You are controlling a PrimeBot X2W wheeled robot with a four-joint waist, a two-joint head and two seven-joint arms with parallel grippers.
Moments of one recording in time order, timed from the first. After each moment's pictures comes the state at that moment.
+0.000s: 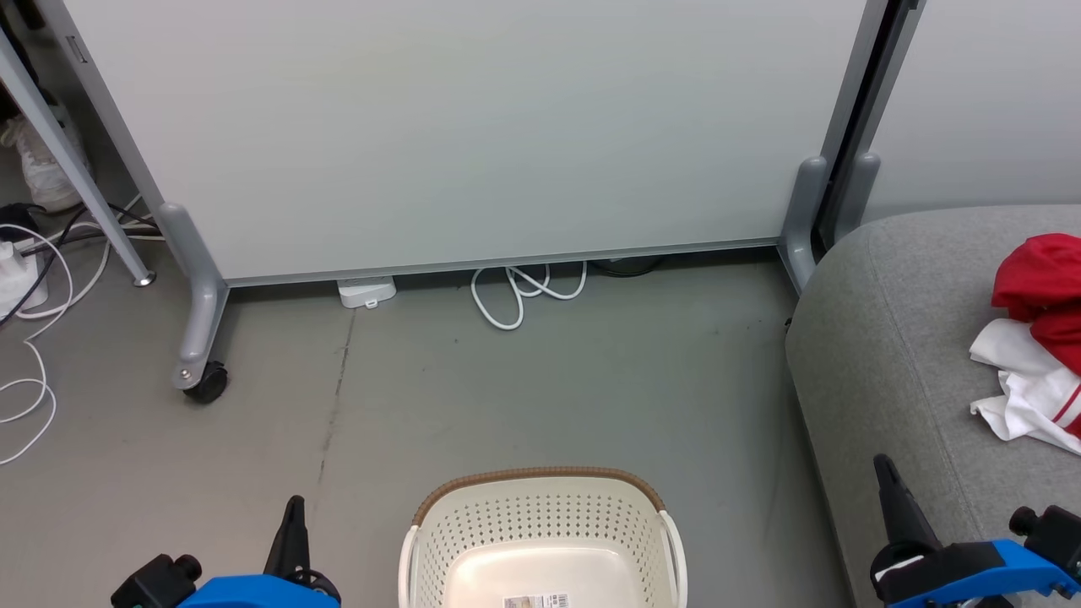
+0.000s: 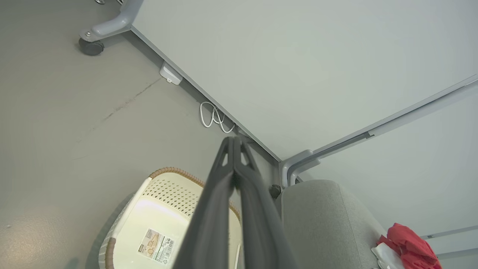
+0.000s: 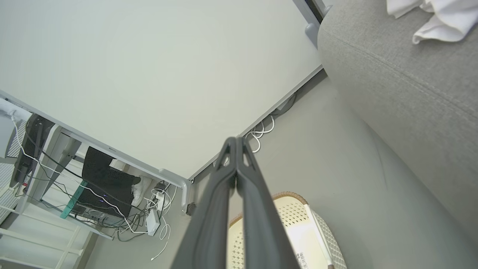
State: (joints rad) left arm -0.02 0.06 -0.03 0.45 -0.91 -0.13 -0.09; right arm -0.01 -0.03 -0.11 0.28 0.81 0.13 0.00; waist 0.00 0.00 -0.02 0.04
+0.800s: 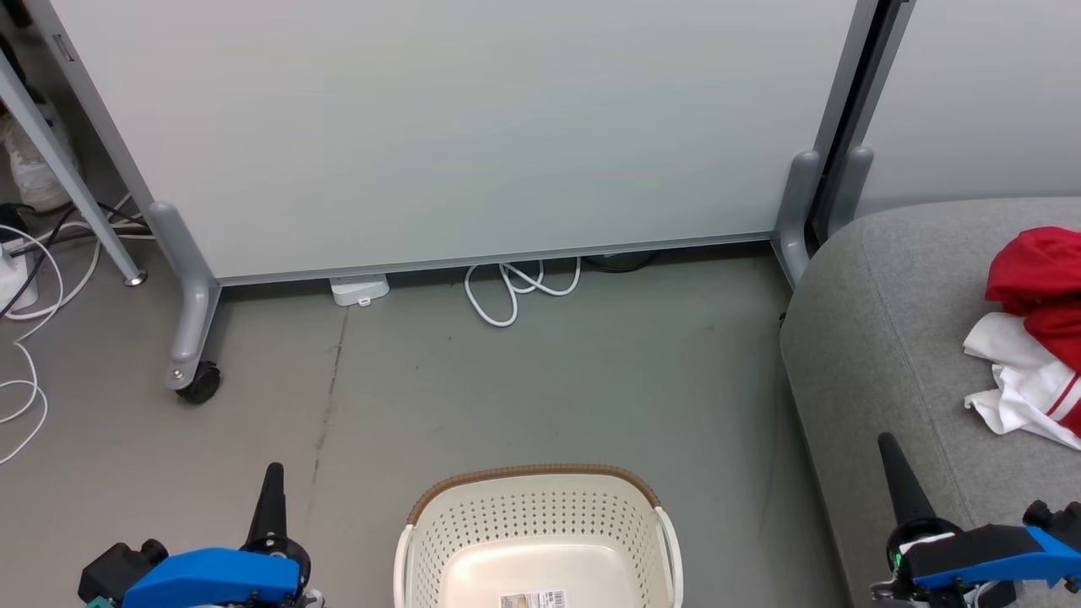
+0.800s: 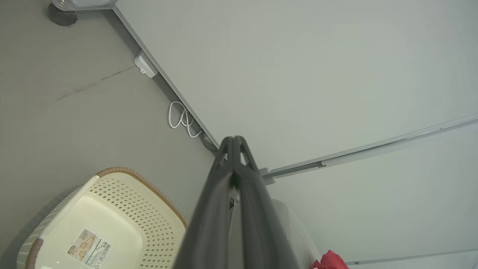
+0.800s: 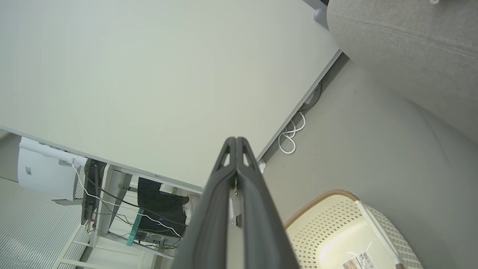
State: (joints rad) left arm -0.05 0.06 0.02 0.38 -1.16 -0.13 -0.01; right arm -0.04 -0.04 -0.11 0.27 1.10 0.13 0.04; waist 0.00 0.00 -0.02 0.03
